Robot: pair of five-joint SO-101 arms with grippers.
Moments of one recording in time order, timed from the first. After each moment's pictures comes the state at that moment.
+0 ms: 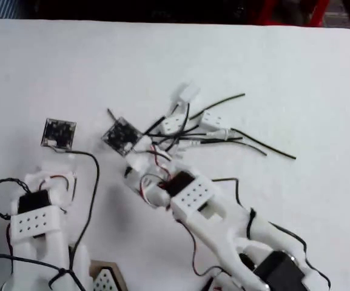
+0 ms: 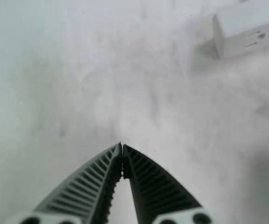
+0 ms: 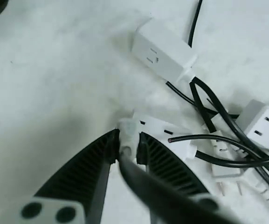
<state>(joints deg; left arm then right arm) -22.6 -52.9 75.3 46.5 -23.4 -44.0 -18.0 48.8 28.7 11.7</state>
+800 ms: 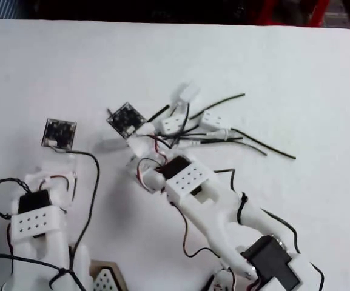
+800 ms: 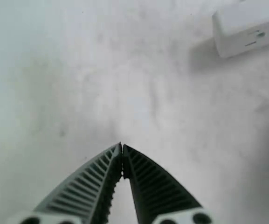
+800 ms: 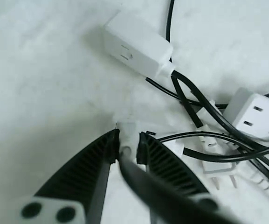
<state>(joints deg) -22.6 -52.9 75.3 46.5 -23.8 -41.3 -11.0 40.9 34.2 7.1</state>
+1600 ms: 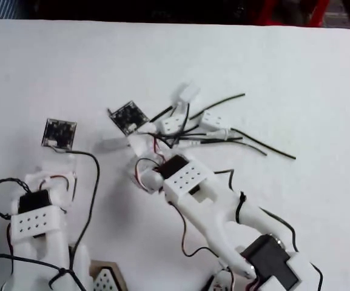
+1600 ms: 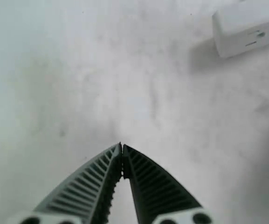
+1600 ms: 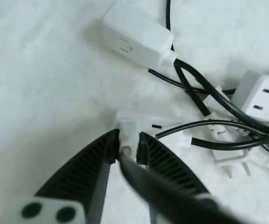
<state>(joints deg) -22.6 -52.9 75.3 46.5 -23.8 -41.6 -9.3 39.6 36.2 1.5</state>
